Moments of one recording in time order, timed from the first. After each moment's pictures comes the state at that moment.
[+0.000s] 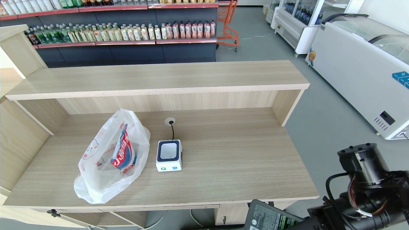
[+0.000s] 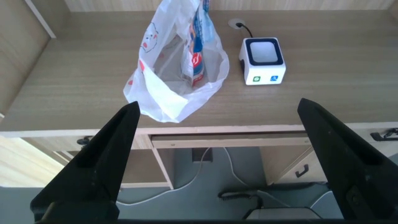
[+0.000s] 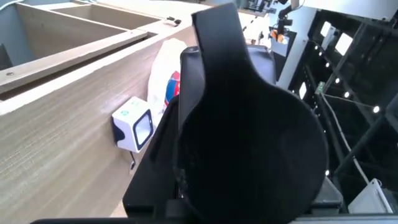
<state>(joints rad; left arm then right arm) 0.00 0.00 0.00 0.00 -0.02 -0.01 0.42 1.52 -0.48 -0.25 1.05 -2.80</state>
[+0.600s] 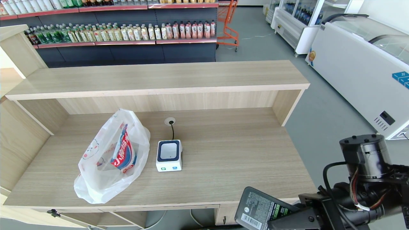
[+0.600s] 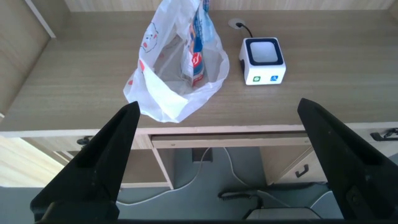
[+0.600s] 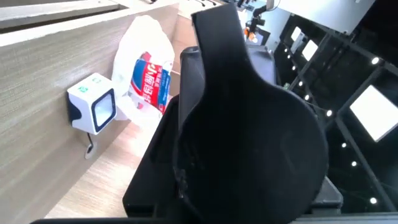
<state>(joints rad) 0.00 0.00 0.00 0.00 -0.02 -0.01 0.46 1.52 -0.49 -0.42 1.05 -2.80</state>
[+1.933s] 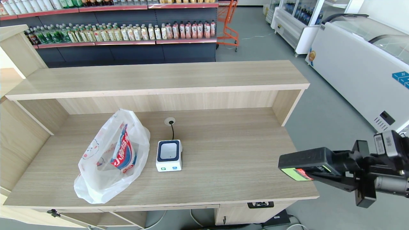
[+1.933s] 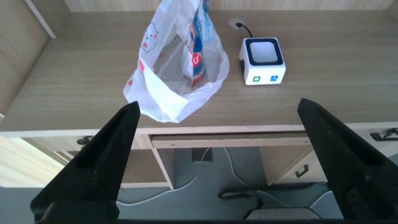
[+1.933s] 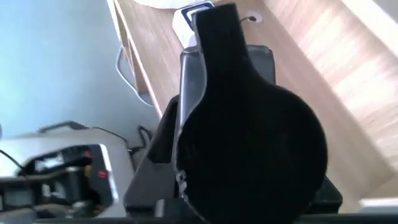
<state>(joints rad) 0.00 0.00 0.00 0.00 -0.02 -0.01 0.07 1.34 -0.47 -0.50 0.91 -0.75</state>
